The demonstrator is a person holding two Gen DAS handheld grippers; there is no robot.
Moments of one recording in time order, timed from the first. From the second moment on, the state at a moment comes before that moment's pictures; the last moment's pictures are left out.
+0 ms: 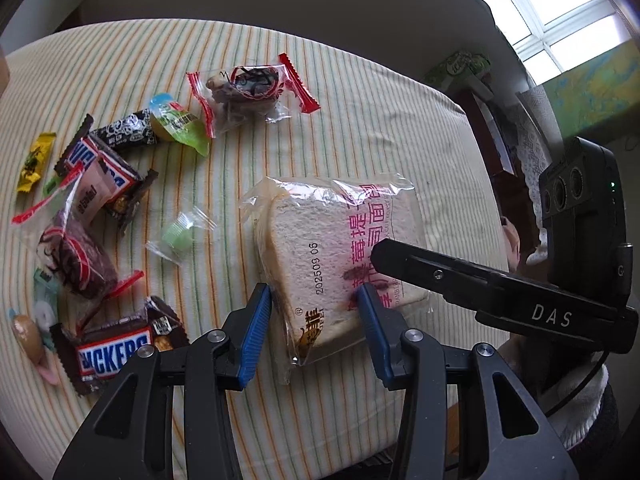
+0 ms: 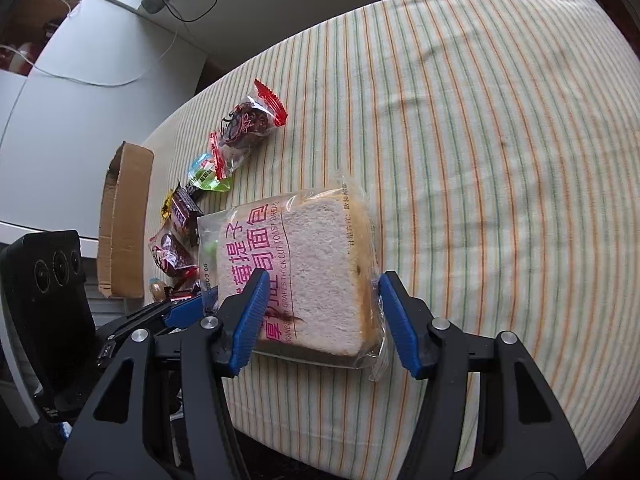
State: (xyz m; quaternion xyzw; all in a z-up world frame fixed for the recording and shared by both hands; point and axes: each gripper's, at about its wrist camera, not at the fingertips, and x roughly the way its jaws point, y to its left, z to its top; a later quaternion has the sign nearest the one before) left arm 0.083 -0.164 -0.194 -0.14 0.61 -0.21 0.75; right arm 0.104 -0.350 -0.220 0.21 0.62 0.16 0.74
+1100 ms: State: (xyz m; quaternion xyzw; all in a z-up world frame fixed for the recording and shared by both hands) left arm 0.077 -0.004 -0.122 -0.20 0.51 -0.12 0.82; right arm 0.142 -0.182 -0.127 0.08 0.59 0.28 0.75
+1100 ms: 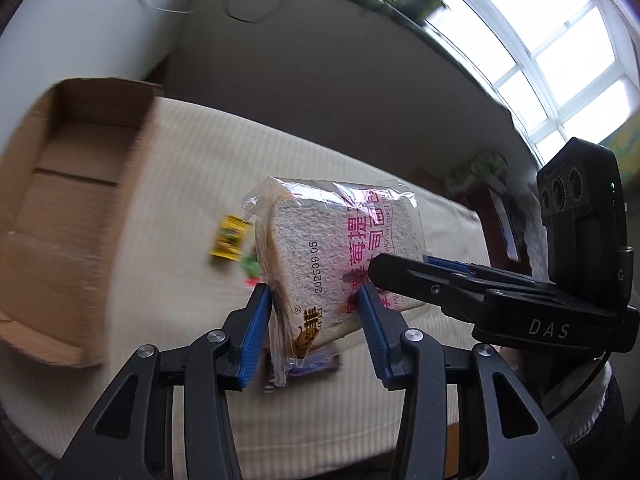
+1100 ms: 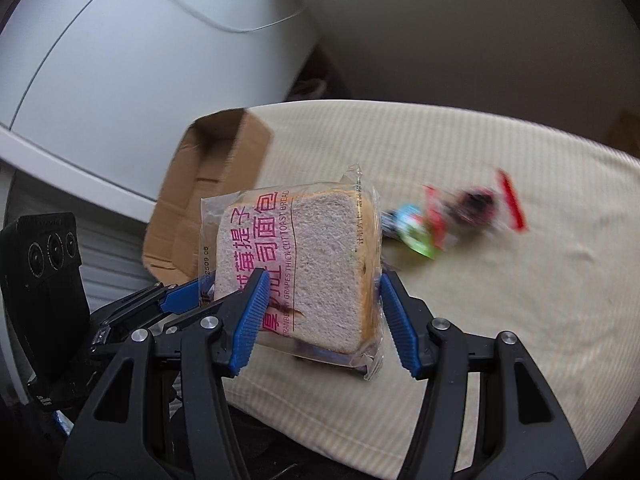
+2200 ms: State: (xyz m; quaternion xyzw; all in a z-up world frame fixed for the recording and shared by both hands) left arm 0.035 0.160 -0.142 -0.29 0.48 0.05 0.83; right arm 0.148 0.032 -0.135 -0.04 0.60 0.42 0.68
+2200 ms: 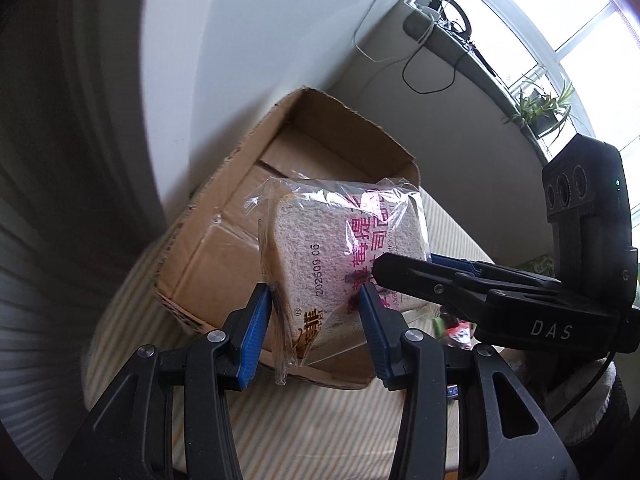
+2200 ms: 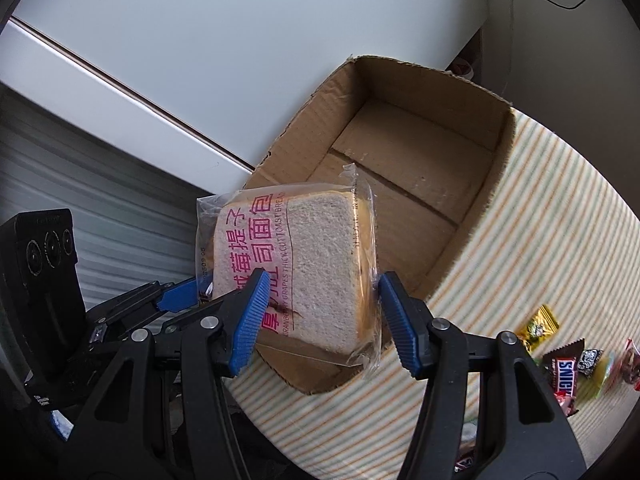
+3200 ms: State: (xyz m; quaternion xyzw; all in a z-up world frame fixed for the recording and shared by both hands) left arm 0.009 0.115 -0.128 -0.14 0.47 0.01 0.87; right arm 0.122 -0.071 -0.106 -0.08 0.53 0.34 0.77
